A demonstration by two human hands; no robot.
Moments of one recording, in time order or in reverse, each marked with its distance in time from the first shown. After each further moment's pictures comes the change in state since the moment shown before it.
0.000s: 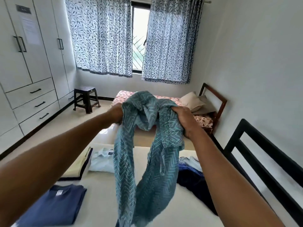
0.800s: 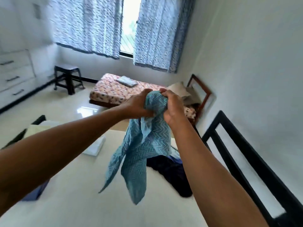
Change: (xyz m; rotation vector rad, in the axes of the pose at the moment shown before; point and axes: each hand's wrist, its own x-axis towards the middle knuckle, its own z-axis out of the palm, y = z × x) left_hand -0.013 0.093 0.187 0.277 -0.102 0.332; right_hand -0.011 0.004 -0.092 0.375 0.188 0.012
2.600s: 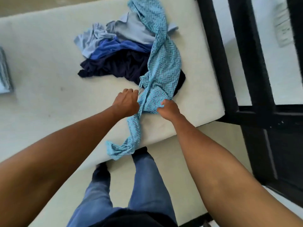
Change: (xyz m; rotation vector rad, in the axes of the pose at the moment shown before) left_hand 0.099 -0.198 0.562 0.337 -0.850 -0.125; right_hand 0.112 0.355 -0.467 -1.302 0.014 0.964
